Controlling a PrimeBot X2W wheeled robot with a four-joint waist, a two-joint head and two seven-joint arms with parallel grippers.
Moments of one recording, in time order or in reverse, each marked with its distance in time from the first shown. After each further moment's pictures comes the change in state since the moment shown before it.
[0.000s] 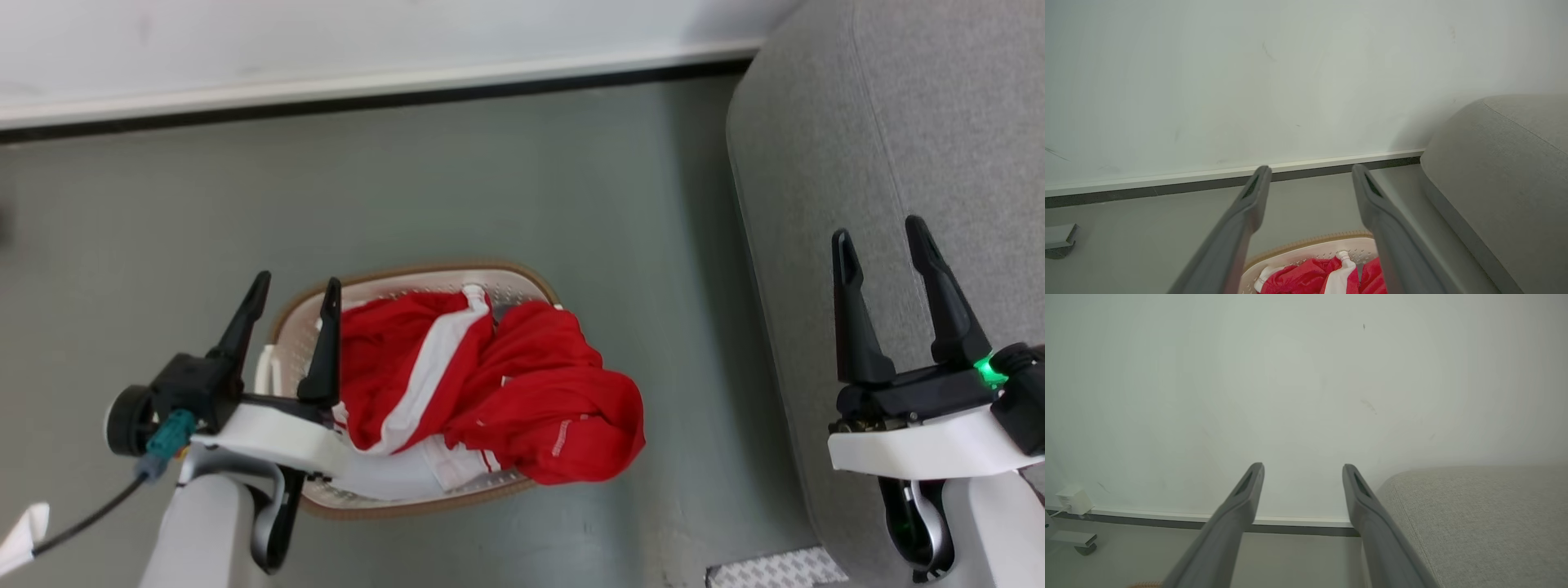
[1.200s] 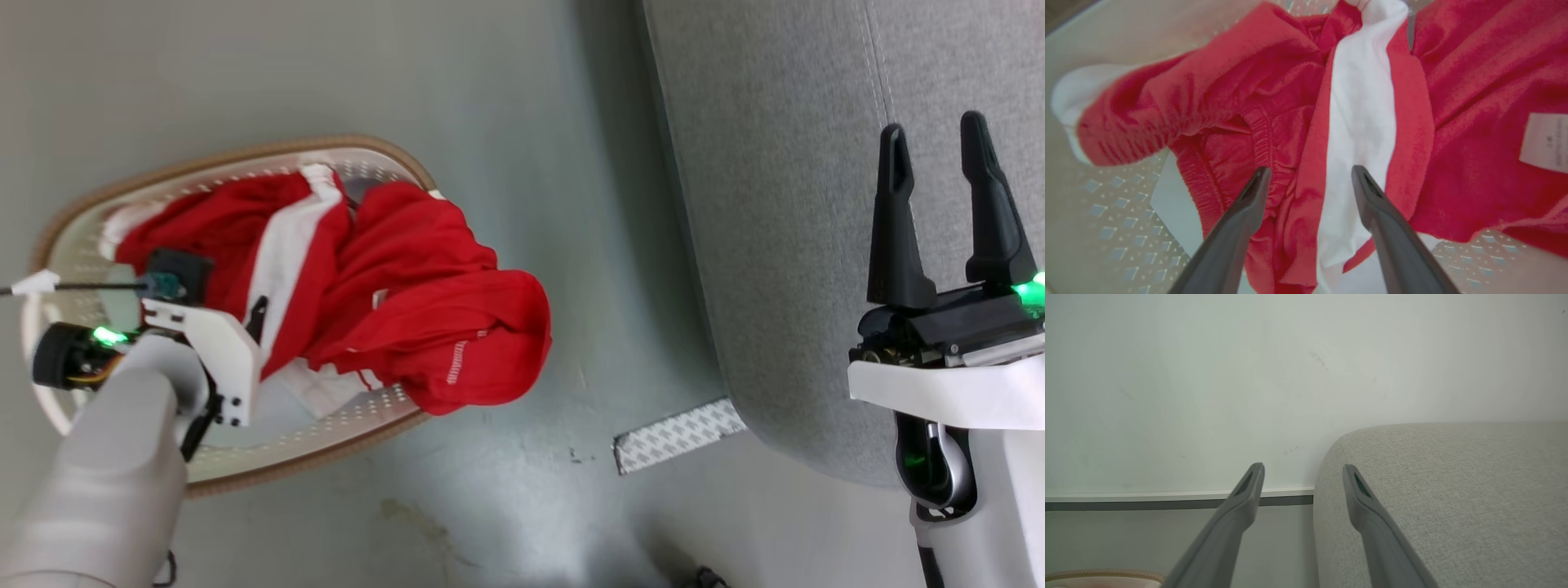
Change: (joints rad) left arm -0.522 0.226 -0.382 0.859 -0.125 -0.020 0.204; right arm -0.117 0.040 -0.033 -0.095 0.047 0.000 0.000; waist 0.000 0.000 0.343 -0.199
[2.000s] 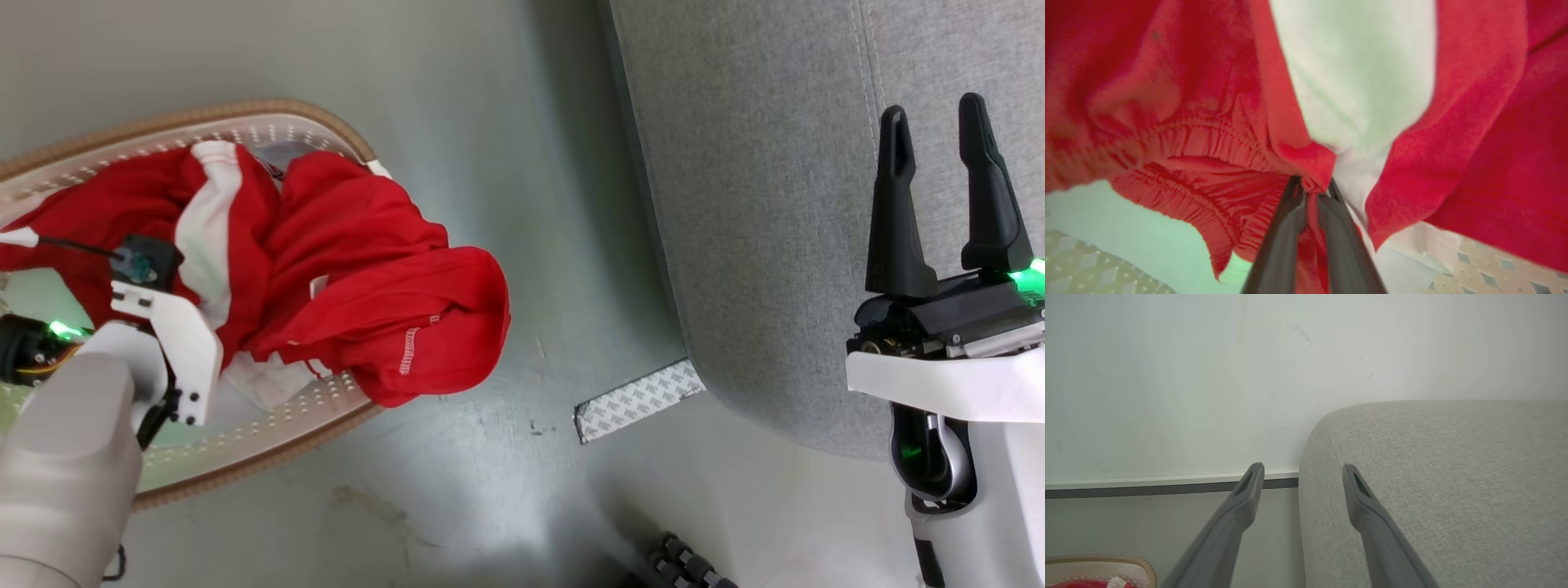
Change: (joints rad) left arm -0.074 0.094 -0.232 0.040 -0.157 0.000 0.186; right arm -0.027 0.000 0.023 -0.014 0.056 0.000 0.000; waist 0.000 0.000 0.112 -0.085
